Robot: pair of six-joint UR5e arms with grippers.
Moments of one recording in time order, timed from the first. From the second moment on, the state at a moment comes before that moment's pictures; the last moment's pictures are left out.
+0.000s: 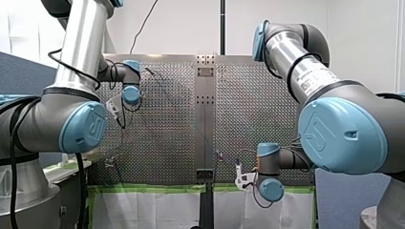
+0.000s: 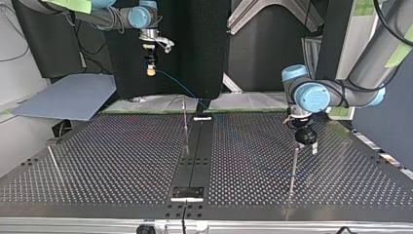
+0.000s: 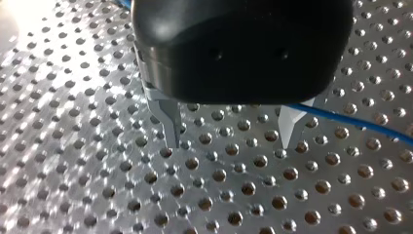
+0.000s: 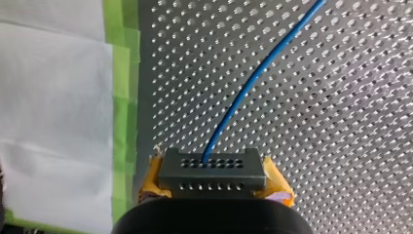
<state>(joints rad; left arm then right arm) 0.01 -1.88 -1.79 -2.63 -1.87 -2.05 2.02 -0.65 2.07 -1.29 1.70 1.49</state>
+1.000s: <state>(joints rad) 0.08 -1.83 -1.92 -2.52 -1.62 -2.34 2.03 -0.65 2.05 -1.29 1.46 1.48</state>
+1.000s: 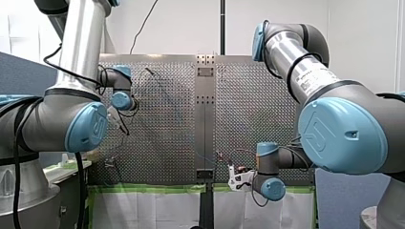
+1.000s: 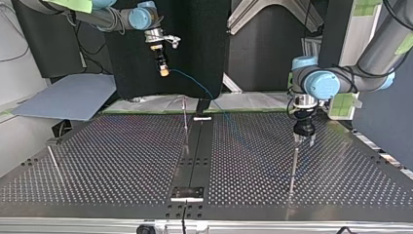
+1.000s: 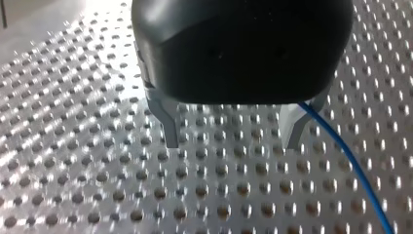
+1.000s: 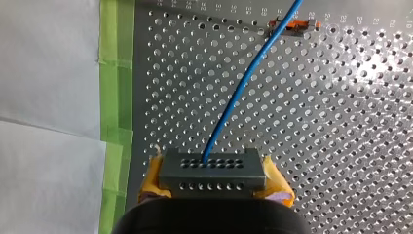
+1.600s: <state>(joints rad) 0.05 -1.70 -2.00 -2.49 -1.53 -2.53 2.04 -0.65 2.05 -1.29 1.46 1.48</state>
